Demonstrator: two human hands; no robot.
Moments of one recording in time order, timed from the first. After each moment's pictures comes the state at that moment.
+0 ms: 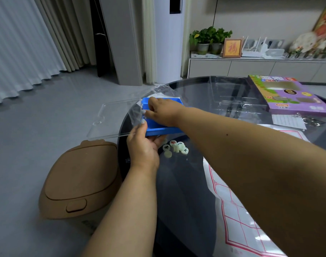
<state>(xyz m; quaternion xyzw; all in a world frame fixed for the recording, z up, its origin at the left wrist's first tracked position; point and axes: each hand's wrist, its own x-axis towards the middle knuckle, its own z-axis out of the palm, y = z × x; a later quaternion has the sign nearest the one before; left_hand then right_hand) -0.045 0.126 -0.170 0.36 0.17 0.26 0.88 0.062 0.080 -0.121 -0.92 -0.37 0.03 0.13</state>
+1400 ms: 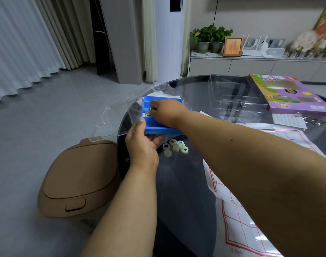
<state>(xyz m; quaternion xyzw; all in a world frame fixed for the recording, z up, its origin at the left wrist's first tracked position) -0.043 0.126 -0.171 0.35 0.18 0.28 0.87 0.061 0.077 -0.125 -0.93 -0.34 0.02 0.14</state>
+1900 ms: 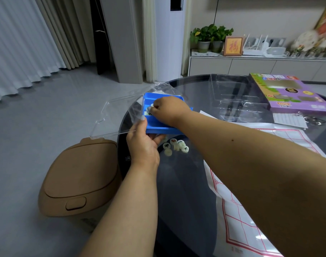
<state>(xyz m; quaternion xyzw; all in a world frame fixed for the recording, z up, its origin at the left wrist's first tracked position) -0.043 0.125 -0.171 0.37 0.18 0.28 0.87 0.058 0.074 -0.123 -0.93 -0.34 -0.03 0.16</state>
